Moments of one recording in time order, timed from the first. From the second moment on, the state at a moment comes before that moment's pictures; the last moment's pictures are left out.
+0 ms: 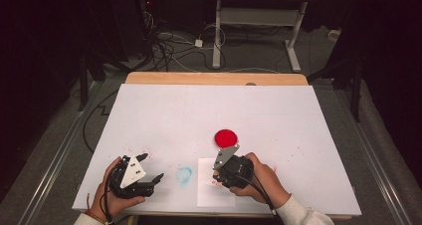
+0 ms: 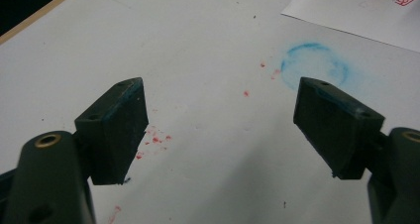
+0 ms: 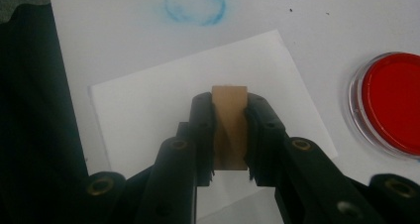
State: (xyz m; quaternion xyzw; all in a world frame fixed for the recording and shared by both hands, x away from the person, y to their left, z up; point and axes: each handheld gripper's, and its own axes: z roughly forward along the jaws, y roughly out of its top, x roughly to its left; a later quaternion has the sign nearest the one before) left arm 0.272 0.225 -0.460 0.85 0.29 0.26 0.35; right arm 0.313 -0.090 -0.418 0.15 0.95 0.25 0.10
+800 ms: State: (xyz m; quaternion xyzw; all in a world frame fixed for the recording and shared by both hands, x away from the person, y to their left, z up) left arm 0.273 0.230 -0.463 0.85 0.29 0.26 0.36; right arm 0.320 -0.112 -0.401 0.16 0.94 0.26 0.12
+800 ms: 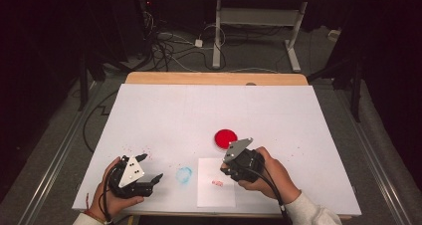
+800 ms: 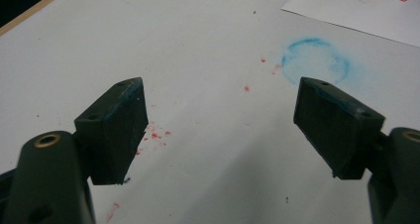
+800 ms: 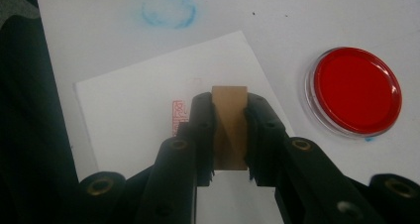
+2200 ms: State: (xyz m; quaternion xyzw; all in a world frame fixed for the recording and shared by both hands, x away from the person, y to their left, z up) left arm 0.270 0.229 -0.463 0.85 0.29 0.26 0.35; right arm 0.419 -0.101 -0.397 0.24 0.94 0.21 0.14
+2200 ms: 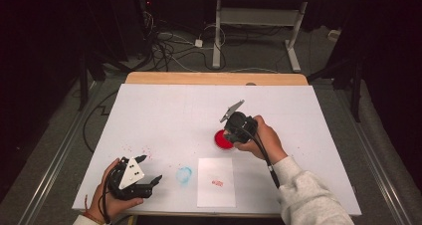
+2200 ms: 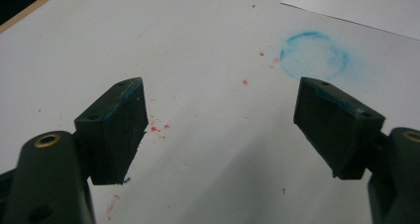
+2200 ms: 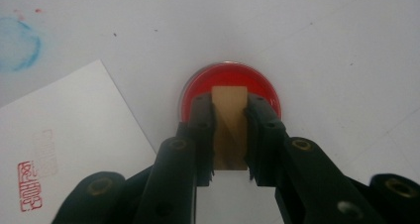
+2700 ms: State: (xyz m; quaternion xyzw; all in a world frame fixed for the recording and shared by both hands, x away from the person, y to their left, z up) left arm 0.271 0.229 -0.464 0.86 0.29 0.25 0.35; right arm 0.438 -0.091 -0.424 0.26 0.94 0.19 0.12
